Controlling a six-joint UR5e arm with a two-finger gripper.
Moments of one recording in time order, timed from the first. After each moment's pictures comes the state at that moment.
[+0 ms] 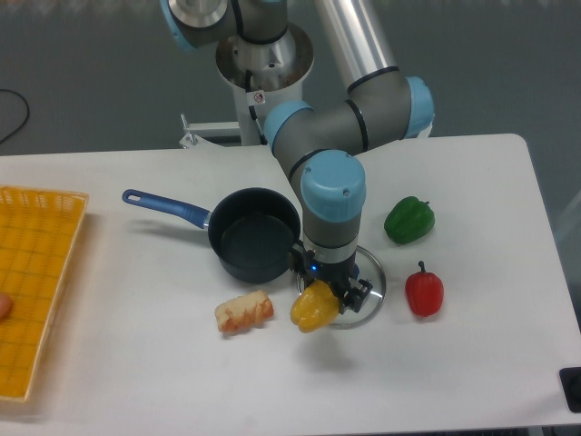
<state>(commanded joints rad) 2.46 -2.00 -1.55 -1.04 1.52 1.04</state>
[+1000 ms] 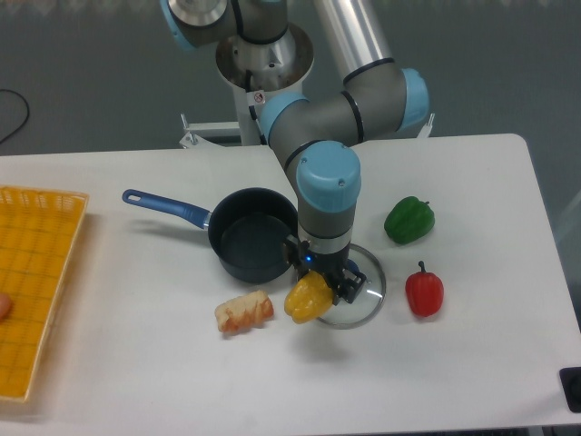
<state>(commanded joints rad) 2.43 -1.95 -1.64 -1.04 1.52 1.04</state>
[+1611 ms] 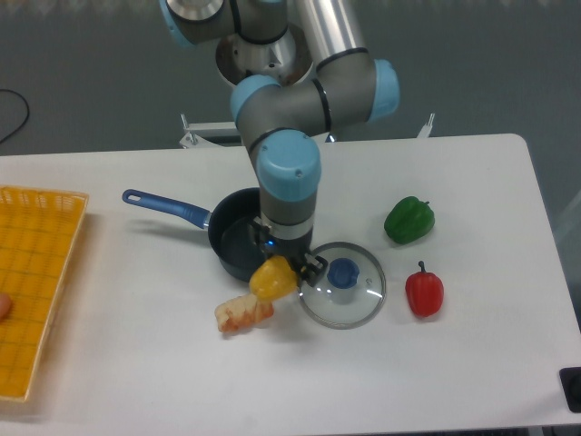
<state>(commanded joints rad) 2.34 -1.87 -1.66 -1.20 1.52 1.01</state>
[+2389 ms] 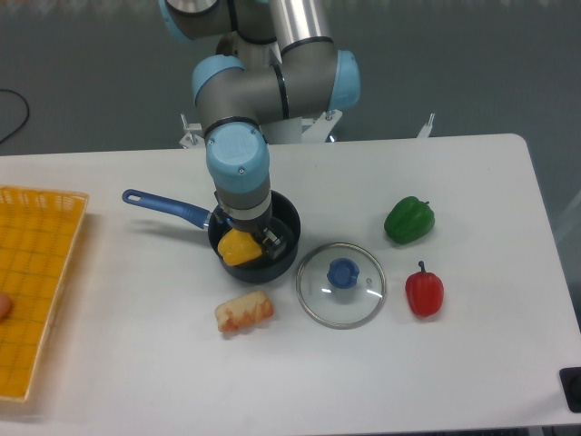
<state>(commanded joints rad) 2.27 -1.85 -1.76 -1.25 1.64 1.05</state>
